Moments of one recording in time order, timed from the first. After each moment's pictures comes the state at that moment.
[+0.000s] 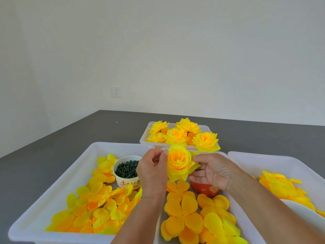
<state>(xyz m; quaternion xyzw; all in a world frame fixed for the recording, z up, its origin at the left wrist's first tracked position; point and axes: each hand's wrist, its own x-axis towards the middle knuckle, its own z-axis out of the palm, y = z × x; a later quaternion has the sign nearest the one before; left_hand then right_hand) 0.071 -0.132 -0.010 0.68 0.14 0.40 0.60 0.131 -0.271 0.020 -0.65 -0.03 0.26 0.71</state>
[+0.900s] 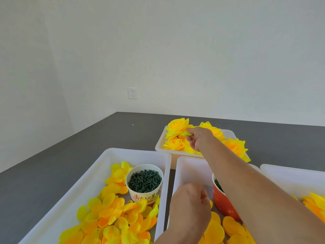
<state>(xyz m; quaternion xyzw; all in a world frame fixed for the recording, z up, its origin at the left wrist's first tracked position) 0.080 -0.144 -0.031 0.93 0.08 0.17 0.33 0.275 -0.149 0.045 -0.64 0.12 0.17 0.74</state>
